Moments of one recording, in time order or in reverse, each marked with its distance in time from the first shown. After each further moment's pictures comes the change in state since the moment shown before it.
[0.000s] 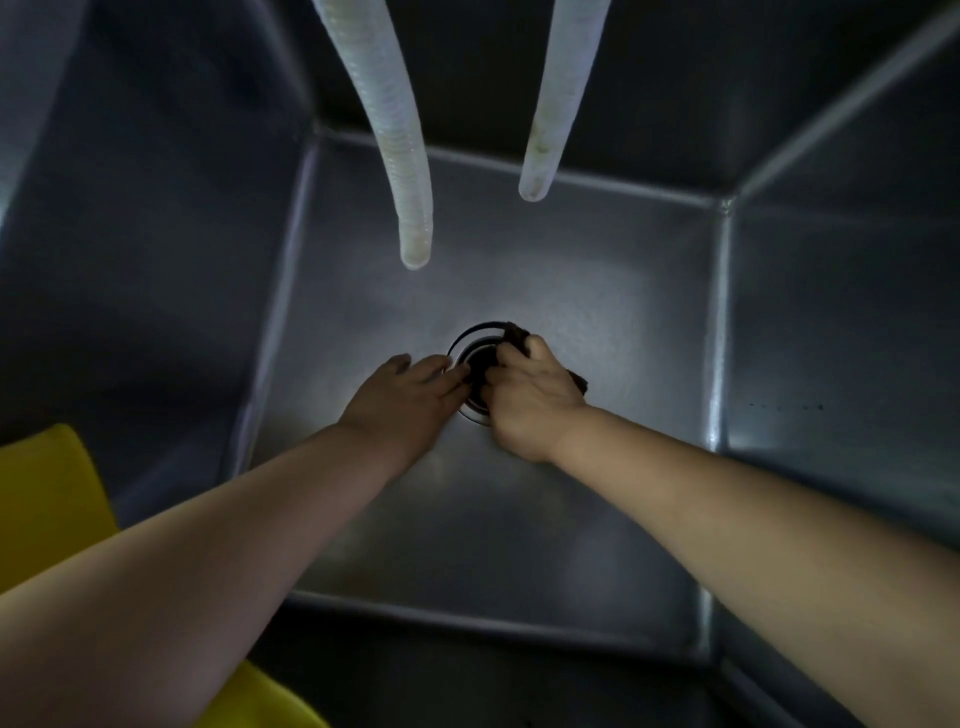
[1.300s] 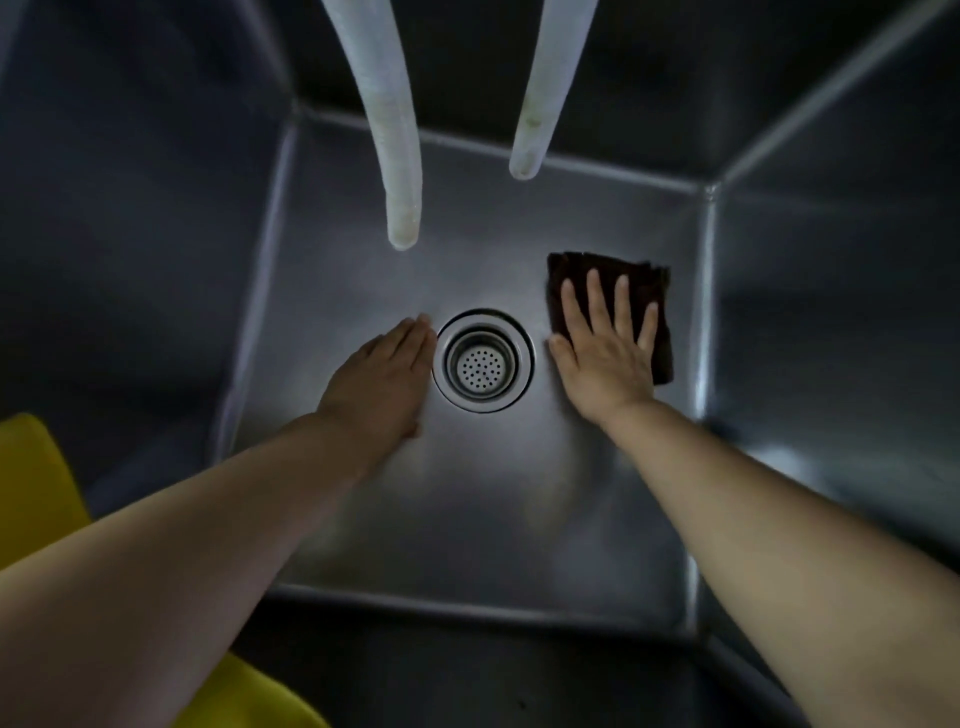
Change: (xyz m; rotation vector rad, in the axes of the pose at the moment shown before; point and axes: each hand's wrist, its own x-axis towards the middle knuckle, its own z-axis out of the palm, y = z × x) left_hand 0.002 -0.007 0.009 -0.116 0.053 -0.174; right_hand -0.023 0.069 0.047 0.084 0.210 0.645
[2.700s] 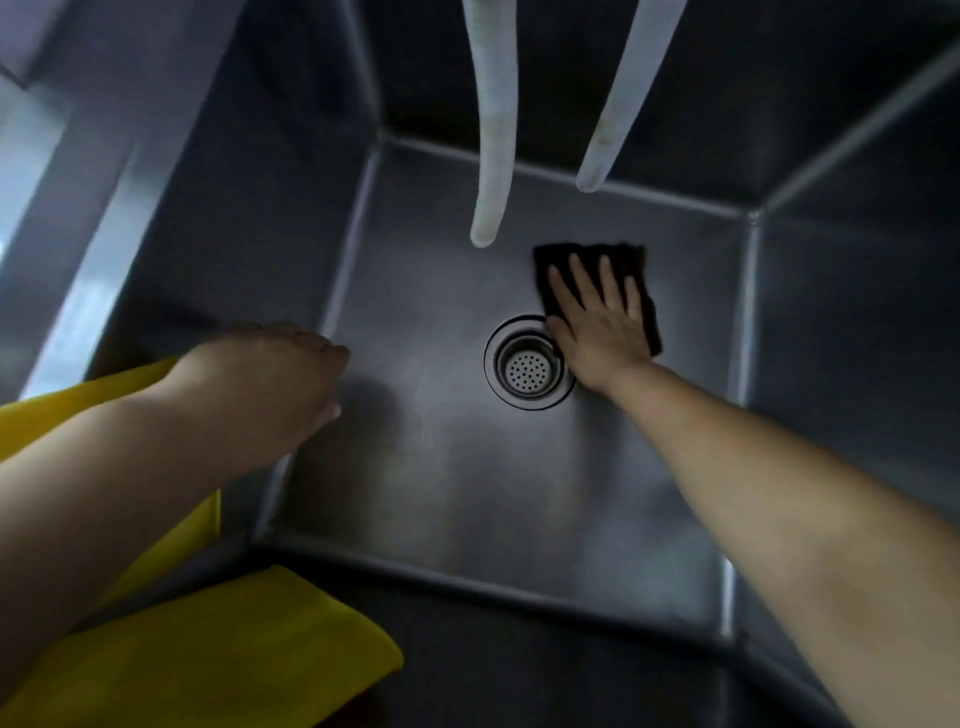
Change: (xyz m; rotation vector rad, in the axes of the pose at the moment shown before) left_hand -0.129 -0.077 -0.069 0.207 0.053 -0.063; right_hand 0.031 -0.043 -0.018 0.069 0.037 -0.233
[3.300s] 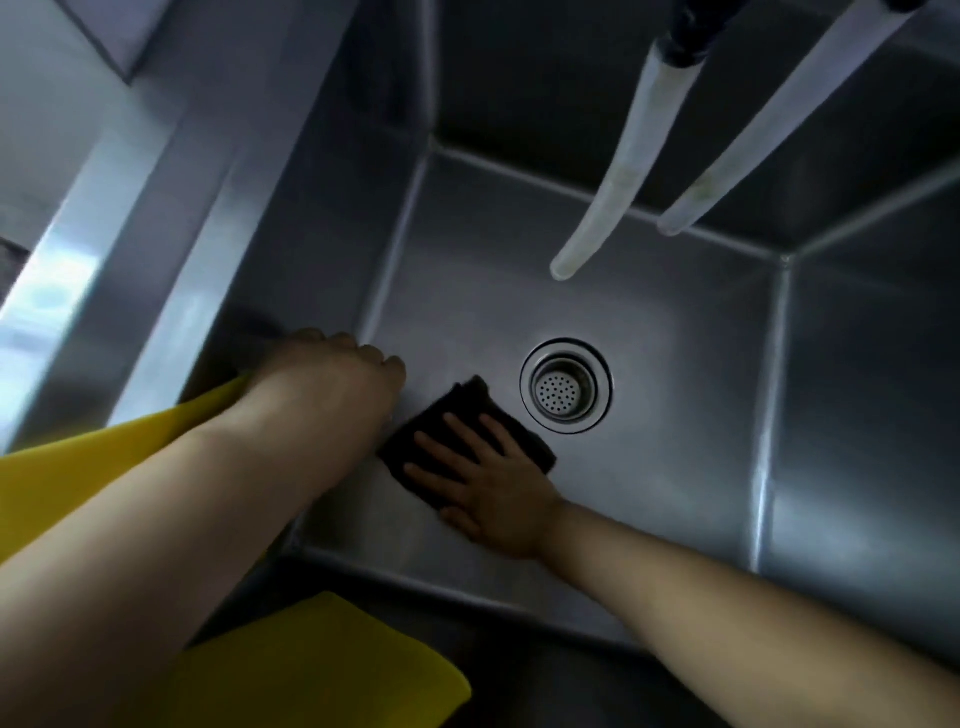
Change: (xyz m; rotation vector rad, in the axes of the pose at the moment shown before) left_hand 0.005 -0.002 0.009 0.060 0.094 -0.014; right_hand -0.096 -0.136 0.031 -0.129 -0.087 -0.737
